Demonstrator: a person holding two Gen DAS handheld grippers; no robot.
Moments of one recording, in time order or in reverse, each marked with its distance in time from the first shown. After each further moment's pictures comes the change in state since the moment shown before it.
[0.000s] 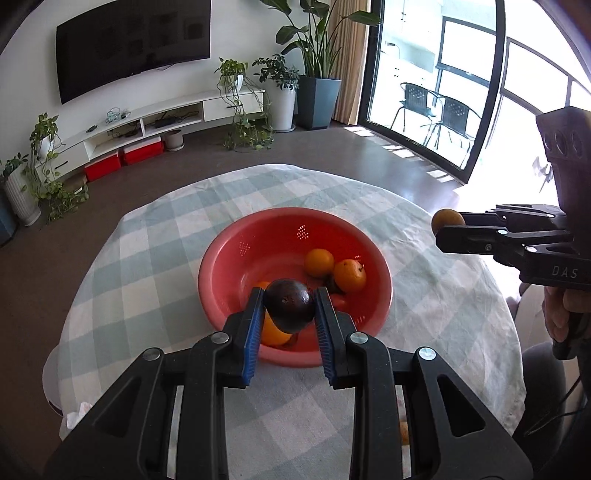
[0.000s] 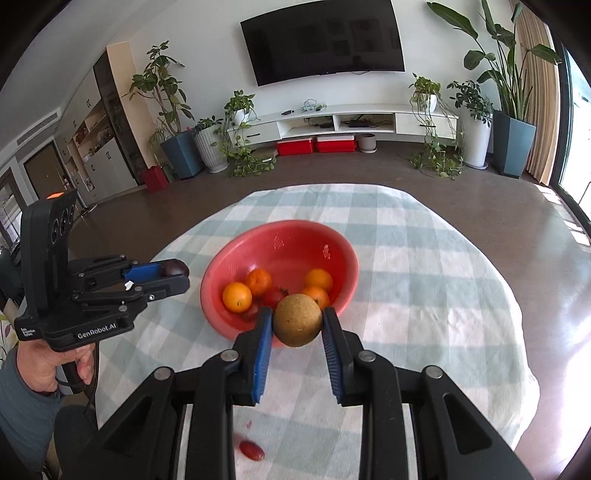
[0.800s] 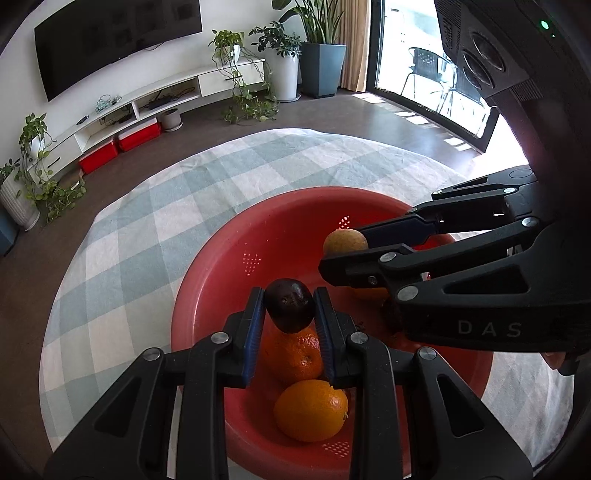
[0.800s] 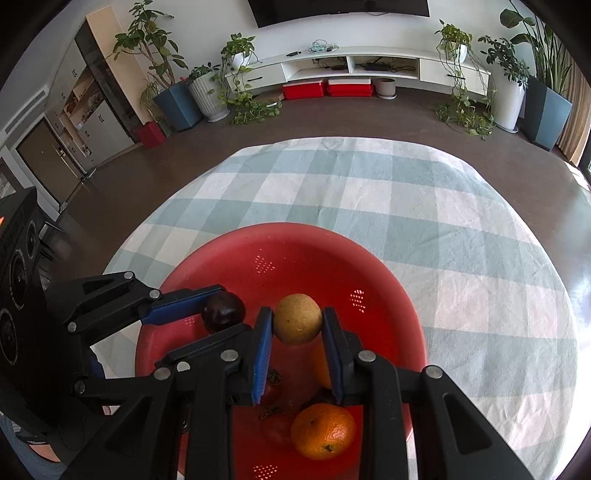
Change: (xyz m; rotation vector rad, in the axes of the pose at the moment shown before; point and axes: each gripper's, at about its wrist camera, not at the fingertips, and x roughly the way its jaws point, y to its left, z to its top) left arm 0.137 0.024 0.021 0.046 0.126 0.042; right arm 0.166 -0.011 0.049 -0.003 0.263 0.019
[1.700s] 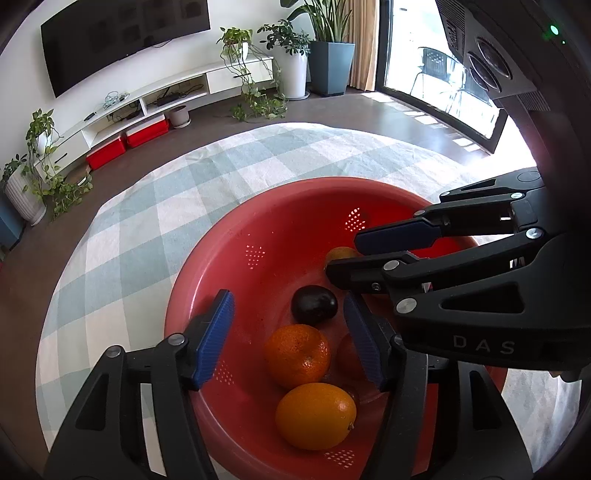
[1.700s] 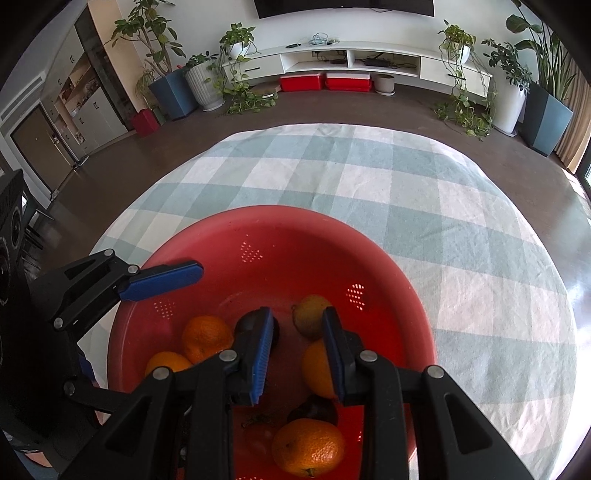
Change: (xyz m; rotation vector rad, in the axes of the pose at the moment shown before) left arm 0.007 -0.001 -0.005 -0.016 -0.002 0.035; right arm 0.014 0.000 -0.004 -0.023 0.012 -0.037
